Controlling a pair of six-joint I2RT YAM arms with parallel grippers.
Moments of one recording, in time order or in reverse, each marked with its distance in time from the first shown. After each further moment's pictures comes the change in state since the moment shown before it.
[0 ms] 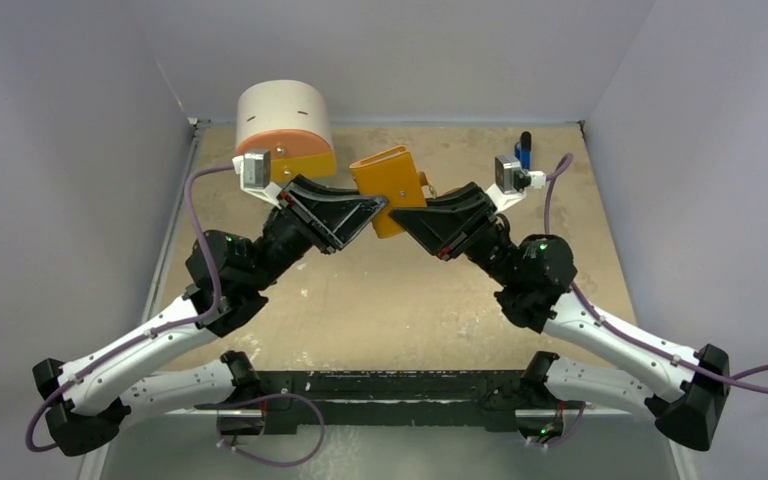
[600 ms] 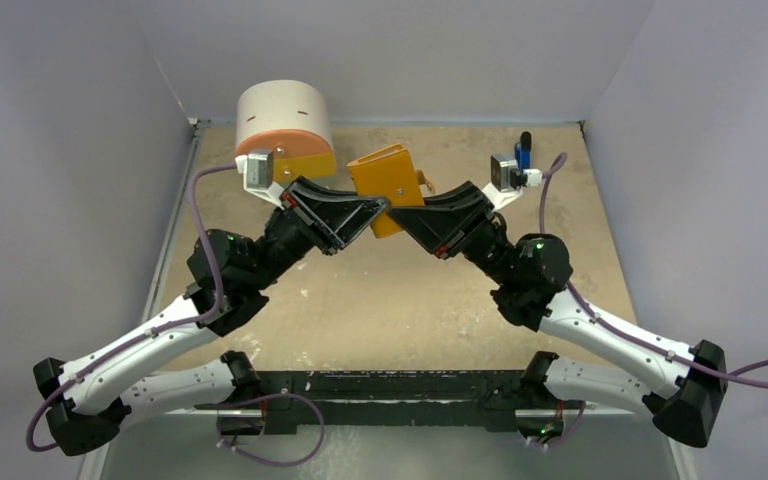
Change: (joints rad) left arm 0.001 0.007 0.000 -0.007 0.027 0.007; right arm 0.001 0.025 -0.002 0.049 -0.002 0.041
